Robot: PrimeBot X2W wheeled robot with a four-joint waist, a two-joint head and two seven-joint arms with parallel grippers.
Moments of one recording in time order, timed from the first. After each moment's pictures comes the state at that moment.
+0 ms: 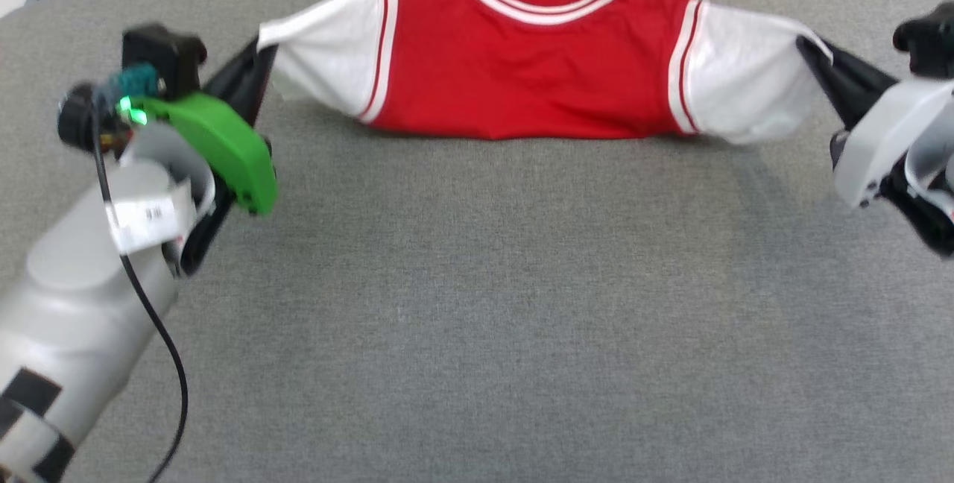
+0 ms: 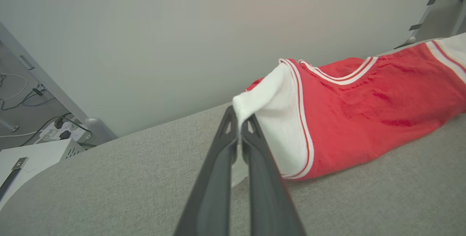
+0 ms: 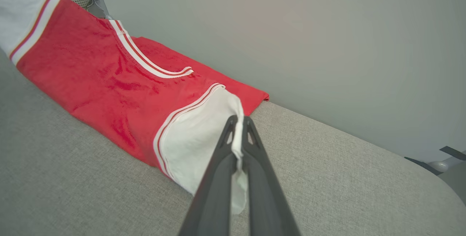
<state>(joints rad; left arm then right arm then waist) -1.00 0.57 -0.98 0.67 -0.93 -0.07 -0.26 -1.02 -0.66 1.06 0.64 0.96 0.13 -0.21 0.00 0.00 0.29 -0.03</state>
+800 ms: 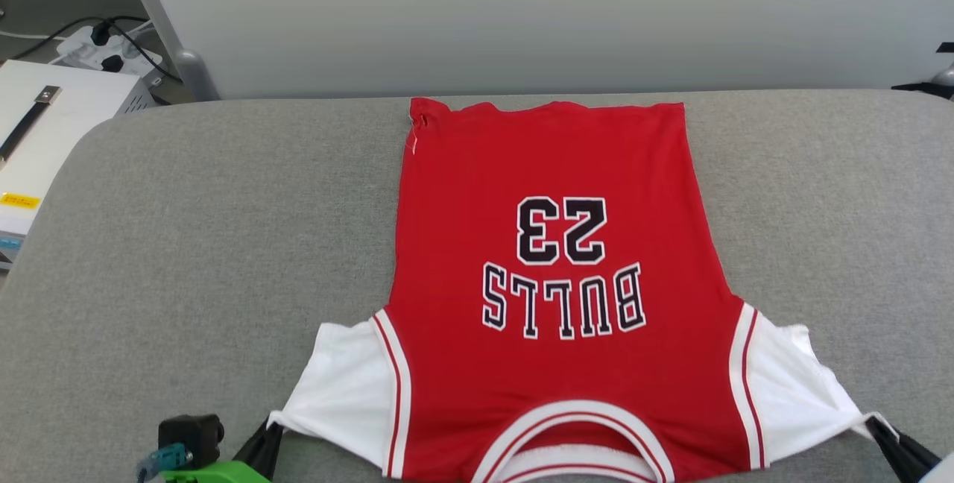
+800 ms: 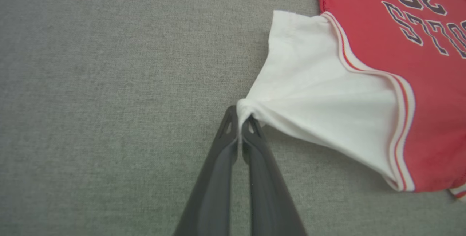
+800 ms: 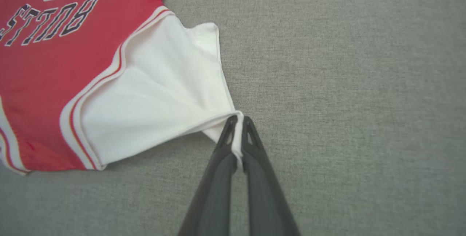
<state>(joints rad) -0.12 0.54 -0.67 0.45 -0.91 0.08 -0.26 -0.14 -0.75 0.73 0.55 1.06 0.13 -0.26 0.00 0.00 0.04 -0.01</state>
